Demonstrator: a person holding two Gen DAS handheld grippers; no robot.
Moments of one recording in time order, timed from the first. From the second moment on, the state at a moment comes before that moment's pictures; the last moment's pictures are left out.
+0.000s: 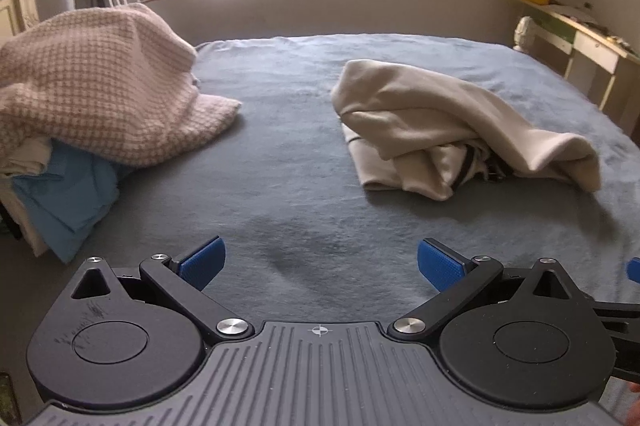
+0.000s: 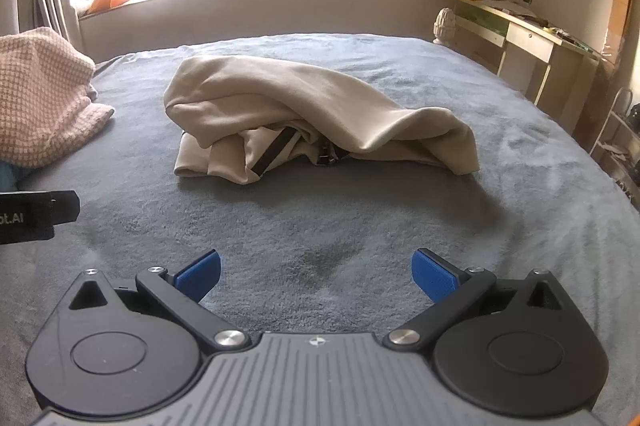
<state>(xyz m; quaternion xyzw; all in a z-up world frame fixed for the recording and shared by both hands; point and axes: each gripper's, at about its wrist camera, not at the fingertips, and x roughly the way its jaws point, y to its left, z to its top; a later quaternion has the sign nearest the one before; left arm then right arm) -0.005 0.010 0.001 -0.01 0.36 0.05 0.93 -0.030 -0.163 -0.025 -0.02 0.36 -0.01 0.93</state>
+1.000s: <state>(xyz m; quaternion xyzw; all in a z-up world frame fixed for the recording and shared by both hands) -0.049 0.033 0.028 0.00 0.36 0.10 0.93 -0.042 -0.153 -0.006 -0.01 0.35 -0.02 0.94</state>
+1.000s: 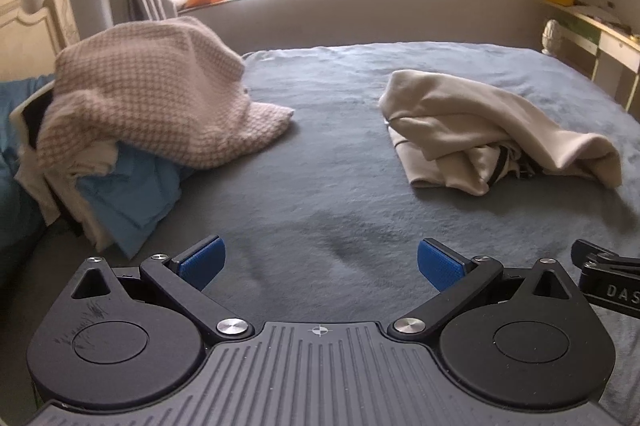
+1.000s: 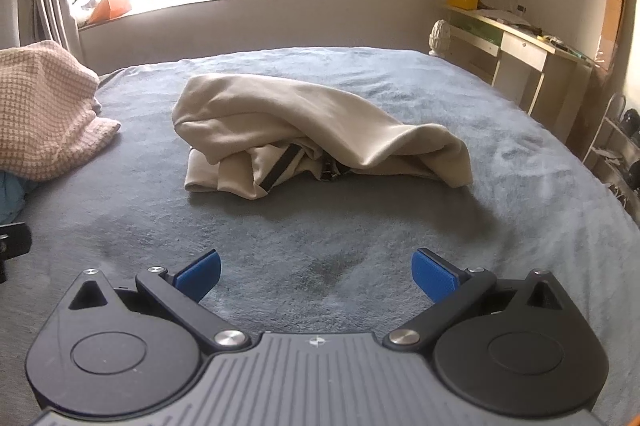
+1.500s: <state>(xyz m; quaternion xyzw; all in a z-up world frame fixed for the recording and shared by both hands) -0.060 0.038 0.033 0.00 0.35 0.09 0.93 -0.049 -0.138 0.001 -0.02 0.35 -0.03 0.94</state>
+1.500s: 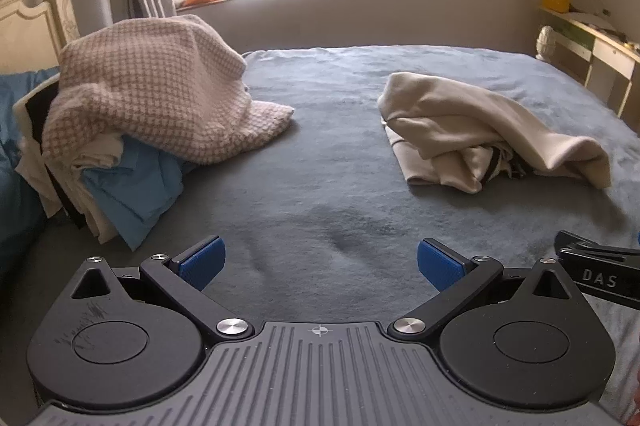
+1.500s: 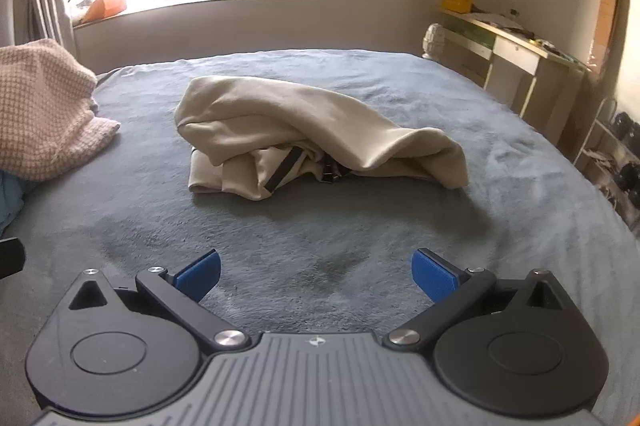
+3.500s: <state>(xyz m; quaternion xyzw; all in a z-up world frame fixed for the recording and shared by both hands) 0.125 -0.013 -0.063 0.00 0.25 -0.07 0.96 0.084 -0.196 -0.060 -0.19 0.19 0.05 0.96</state>
